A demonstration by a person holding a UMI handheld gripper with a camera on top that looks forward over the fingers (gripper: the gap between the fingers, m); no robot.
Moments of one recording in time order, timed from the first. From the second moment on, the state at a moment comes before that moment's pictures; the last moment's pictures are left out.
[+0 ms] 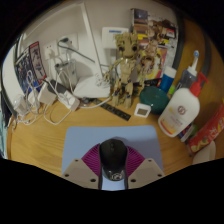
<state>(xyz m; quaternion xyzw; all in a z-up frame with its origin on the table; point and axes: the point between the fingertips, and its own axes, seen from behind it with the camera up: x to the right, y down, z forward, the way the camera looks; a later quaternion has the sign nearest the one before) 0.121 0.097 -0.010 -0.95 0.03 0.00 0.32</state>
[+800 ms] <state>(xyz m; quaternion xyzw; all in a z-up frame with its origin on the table) 0.093 0.014 0.114 -0.93 0.06 -0.04 0.35</state>
